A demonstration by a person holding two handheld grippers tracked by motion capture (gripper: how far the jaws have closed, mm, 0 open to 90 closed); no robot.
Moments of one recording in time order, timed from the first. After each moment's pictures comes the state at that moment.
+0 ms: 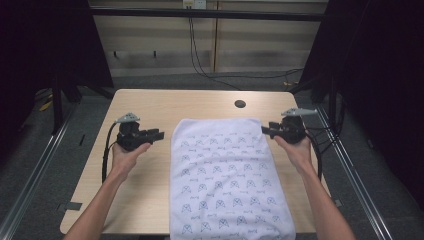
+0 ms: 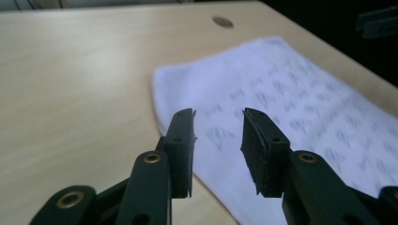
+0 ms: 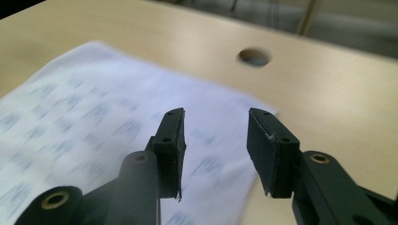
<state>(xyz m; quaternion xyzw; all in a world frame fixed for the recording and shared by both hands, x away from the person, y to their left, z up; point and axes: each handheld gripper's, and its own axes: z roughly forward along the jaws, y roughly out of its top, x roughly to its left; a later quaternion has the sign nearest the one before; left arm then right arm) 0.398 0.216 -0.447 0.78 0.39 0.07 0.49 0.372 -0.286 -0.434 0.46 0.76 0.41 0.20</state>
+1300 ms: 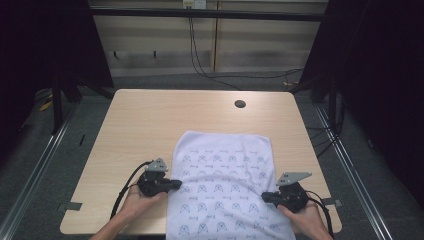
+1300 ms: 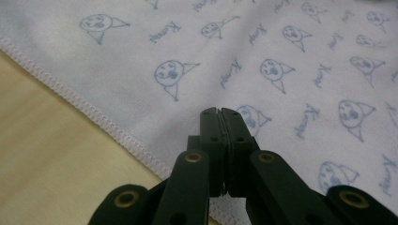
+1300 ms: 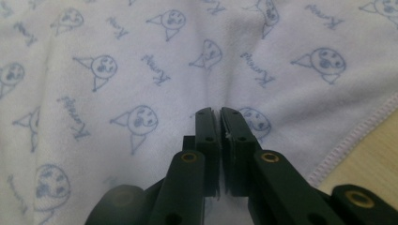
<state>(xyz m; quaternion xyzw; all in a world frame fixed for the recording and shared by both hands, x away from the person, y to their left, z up) 0.293 0.166 -0.502 0.87 0.27 -0.01 0.40 0.215 -0.260 -0.491 0.39 0.86 0.33 0.08</state>
